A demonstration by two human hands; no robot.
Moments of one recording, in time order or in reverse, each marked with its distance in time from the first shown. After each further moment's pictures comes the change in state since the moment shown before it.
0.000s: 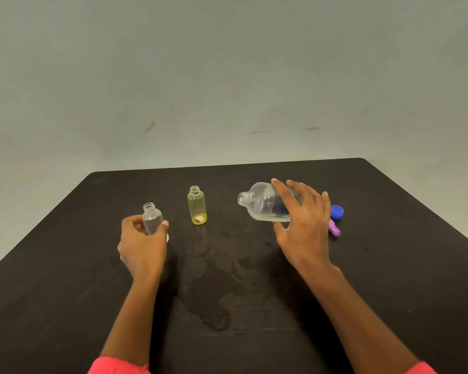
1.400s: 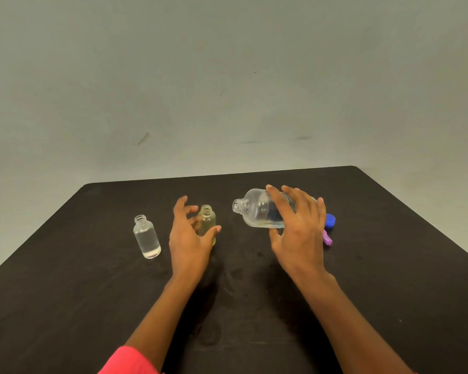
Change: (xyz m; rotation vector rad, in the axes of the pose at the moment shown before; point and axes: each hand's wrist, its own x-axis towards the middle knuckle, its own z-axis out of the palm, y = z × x) left_hand -0.039 0.029 0.052 -0.100 -0.378 0.322; right_hand 0.006 0.003 -0.005 -0.031 0.038 -0.007
